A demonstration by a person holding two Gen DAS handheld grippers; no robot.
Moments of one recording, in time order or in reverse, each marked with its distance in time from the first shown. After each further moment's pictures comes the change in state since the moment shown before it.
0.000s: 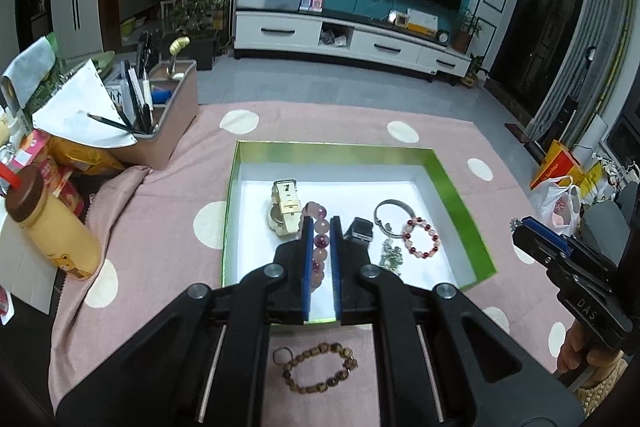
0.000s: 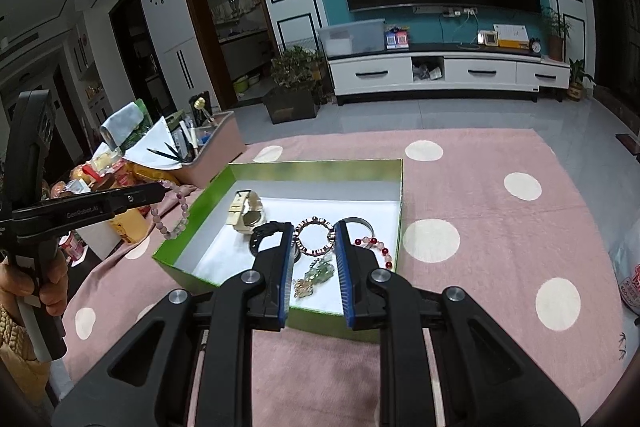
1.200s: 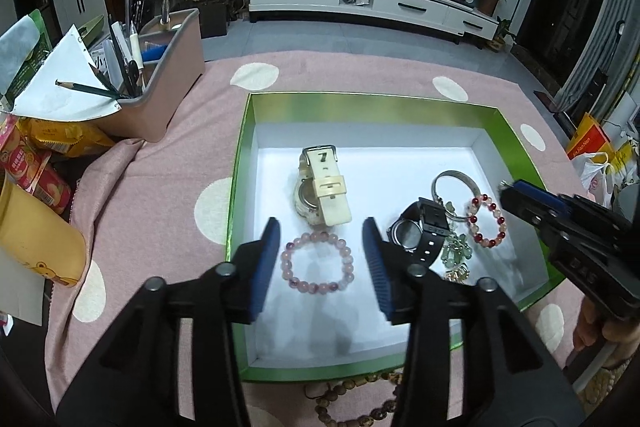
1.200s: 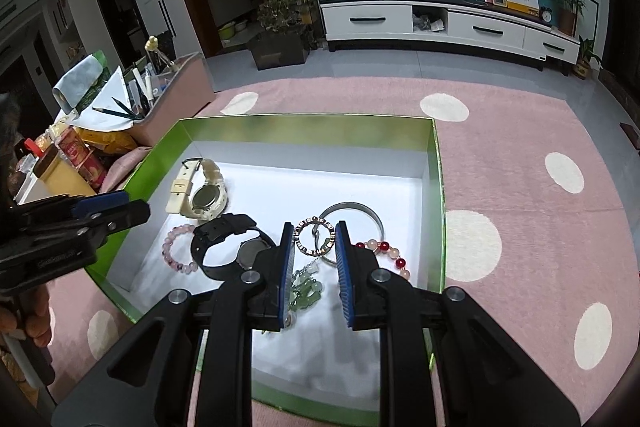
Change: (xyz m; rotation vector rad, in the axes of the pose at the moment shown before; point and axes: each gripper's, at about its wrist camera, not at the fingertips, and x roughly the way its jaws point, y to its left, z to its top) left arm 0.076 0.018 -0.008 0.024 0.126 0.087; right arm 0.114 -0.005 0.010 -0.021 0.205 -0.050
